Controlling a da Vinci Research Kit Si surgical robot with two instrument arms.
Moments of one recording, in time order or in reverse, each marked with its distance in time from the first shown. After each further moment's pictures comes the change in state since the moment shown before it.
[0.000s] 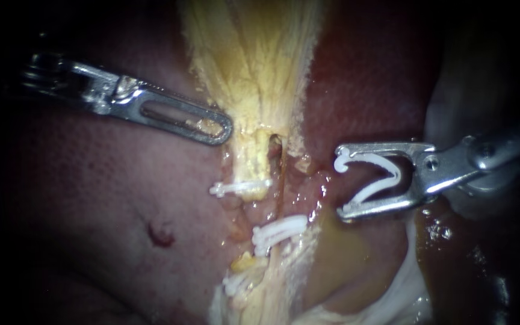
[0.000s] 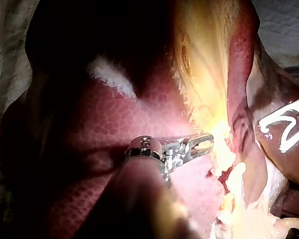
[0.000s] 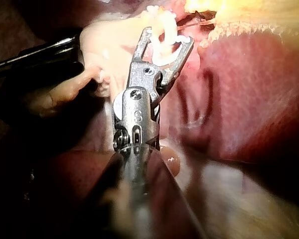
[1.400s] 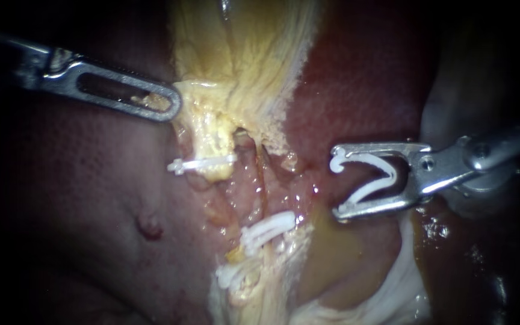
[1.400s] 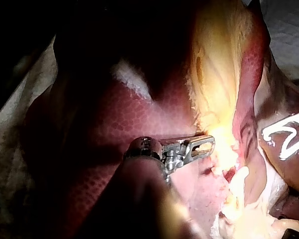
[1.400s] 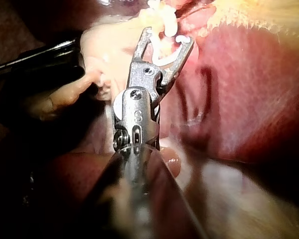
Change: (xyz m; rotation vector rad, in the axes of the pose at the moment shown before) right arm 0.000 0.000 0.001 0.005 0.002 -0.001; left arm -0.003 -0.002 -0.009 0.007 -0.059 -0.032
